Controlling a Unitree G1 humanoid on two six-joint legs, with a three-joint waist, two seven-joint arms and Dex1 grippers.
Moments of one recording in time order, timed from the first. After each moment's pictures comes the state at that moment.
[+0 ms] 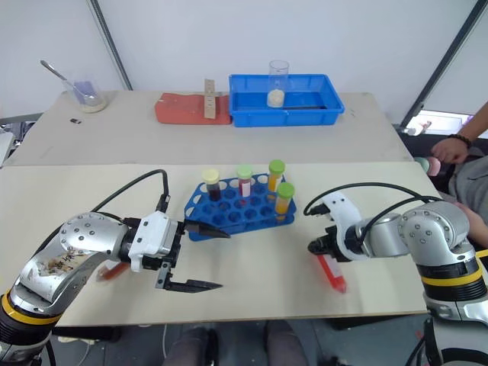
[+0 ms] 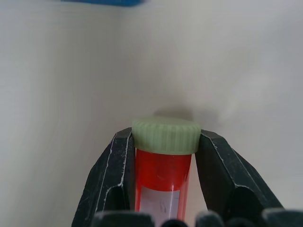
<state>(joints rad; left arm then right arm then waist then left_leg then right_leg) -0.30 0.79 -0.16 -0.53 -0.50 0.39 -1.18 -0.54 -0.83 0.02 -0.23 1.21 1.61 -0.10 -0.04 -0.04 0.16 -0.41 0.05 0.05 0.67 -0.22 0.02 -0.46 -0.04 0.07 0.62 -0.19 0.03</state>
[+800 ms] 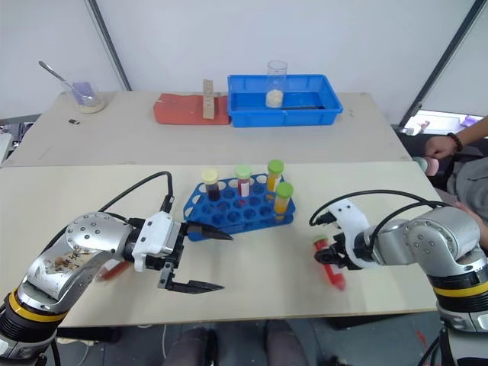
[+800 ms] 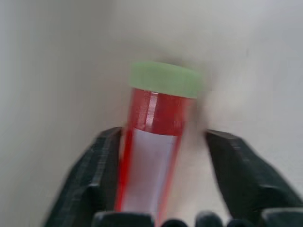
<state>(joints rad) -0.31 0.78 -0.18 -0.50 -0.50 0.38 -1.22 -0.49 -0.91 0.05 -0.29 1.13 1.61 0.01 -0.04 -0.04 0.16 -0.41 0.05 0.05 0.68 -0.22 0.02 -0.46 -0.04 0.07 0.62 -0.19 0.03</state>
